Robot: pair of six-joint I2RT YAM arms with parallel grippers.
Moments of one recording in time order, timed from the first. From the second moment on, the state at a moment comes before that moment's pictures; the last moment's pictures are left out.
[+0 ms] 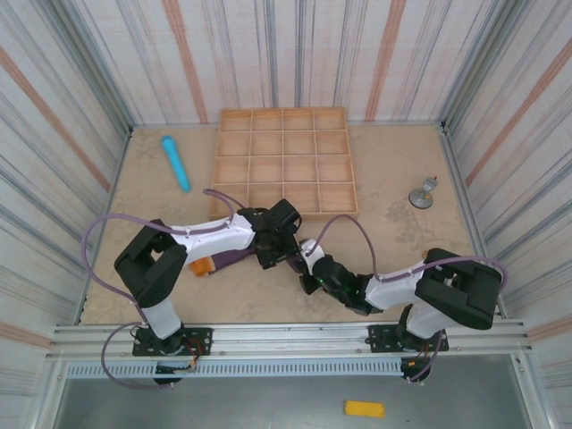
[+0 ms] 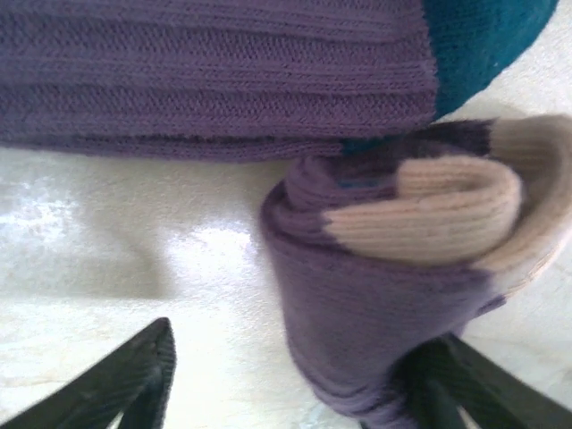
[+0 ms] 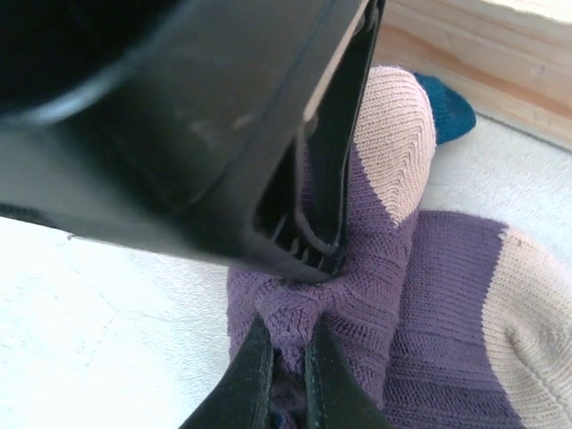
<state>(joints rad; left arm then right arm) -0.87 1.73 1.10 -0.62 0.12 -1.21 1.09 1.46 0.29 0.61 0.30 0.31</state>
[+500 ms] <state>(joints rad) -0.93 1.62 1.05 -0.52 0.06 -1.15 0.78 1.39 0.17 0.70 -0.12 0.66</state>
